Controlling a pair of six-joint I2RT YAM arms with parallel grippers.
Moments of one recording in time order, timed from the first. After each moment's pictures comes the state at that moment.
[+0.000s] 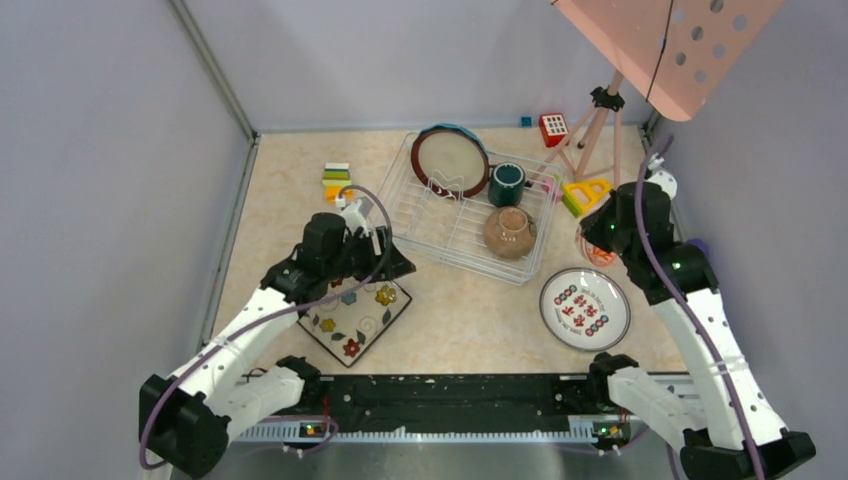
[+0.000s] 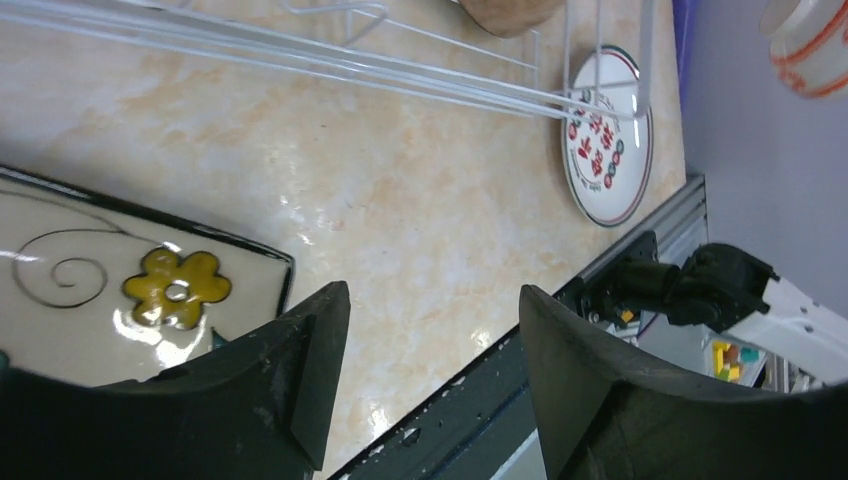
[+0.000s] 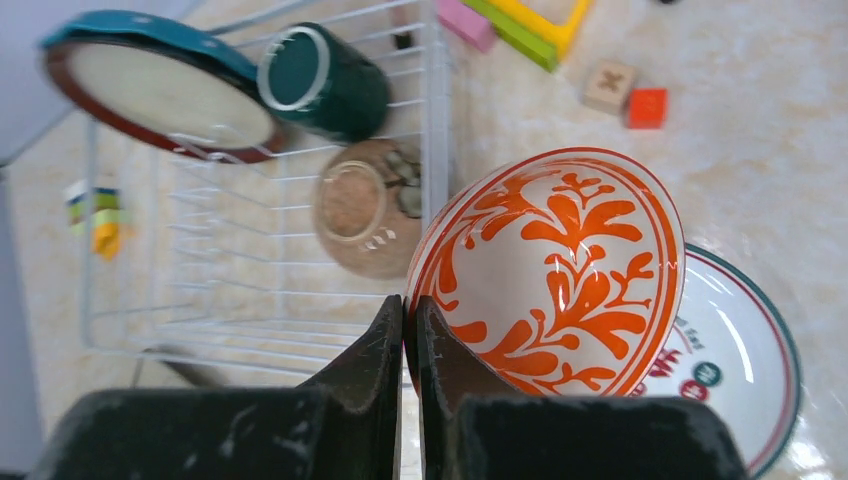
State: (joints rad) left arm -0.42 0.97 0.73 -0.36 0.41 -0.64; right arm 0.27 0.89 1.07 -0.82 0.29 0.67
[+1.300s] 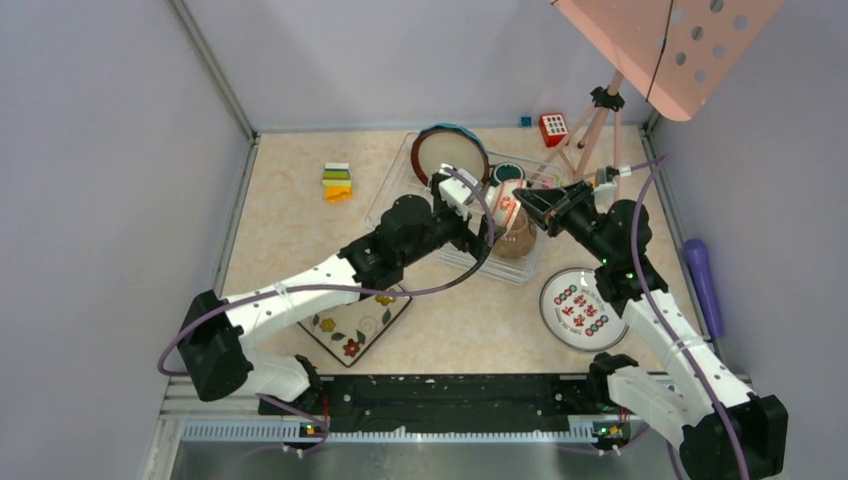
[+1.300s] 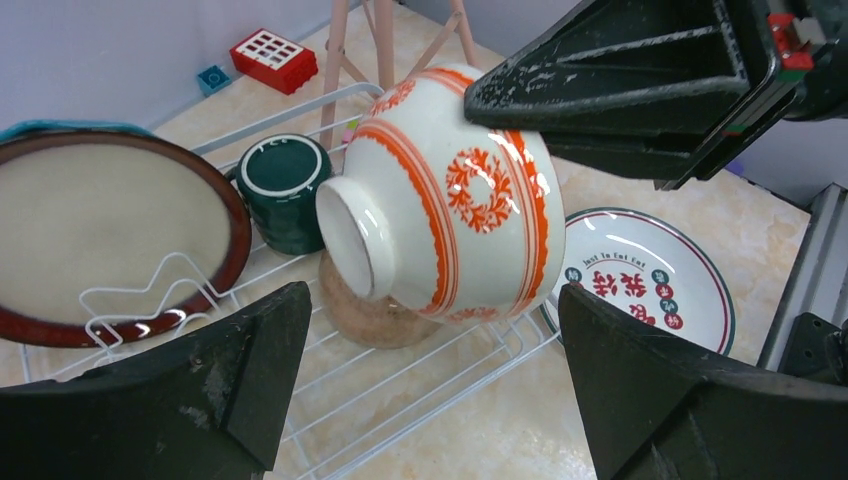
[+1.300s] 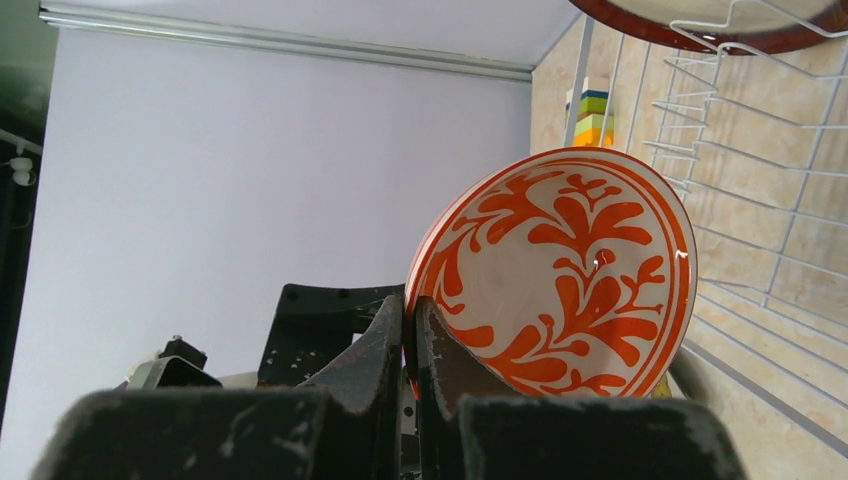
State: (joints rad) left arm -0.94 1.36 1.06 0.19 -0.02 -0.08; right arm 0.27 0.90 0.67 0.25 -0.36 1.39
